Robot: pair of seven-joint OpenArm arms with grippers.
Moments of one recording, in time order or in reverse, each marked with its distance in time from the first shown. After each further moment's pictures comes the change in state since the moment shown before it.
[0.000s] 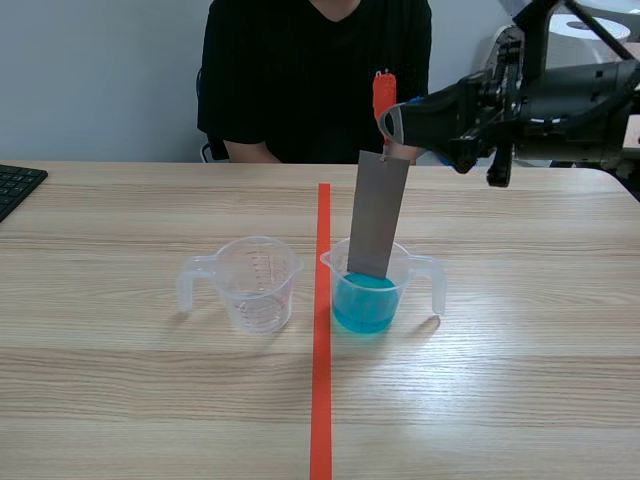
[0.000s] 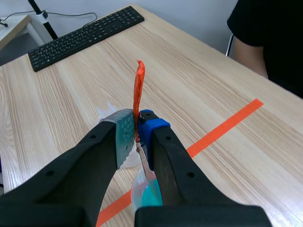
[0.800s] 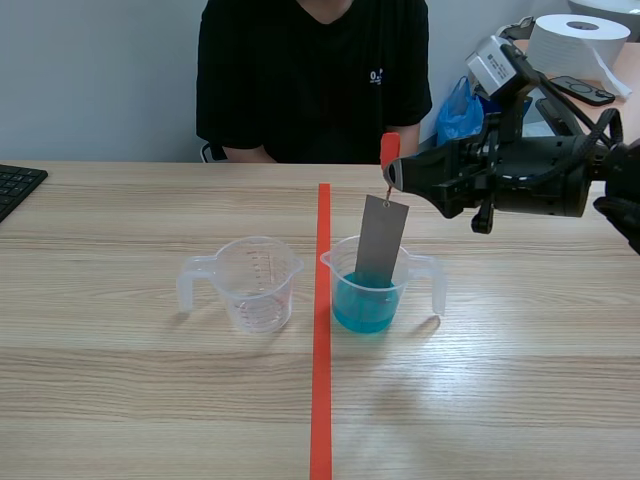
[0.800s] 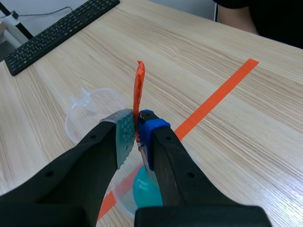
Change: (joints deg) left arm 0.0 0.0 0.0 0.0 0.0 0.0 0.0; right arm 0.0 -4.1 -0.5 -11.6 -7.3 -0.2 6.0
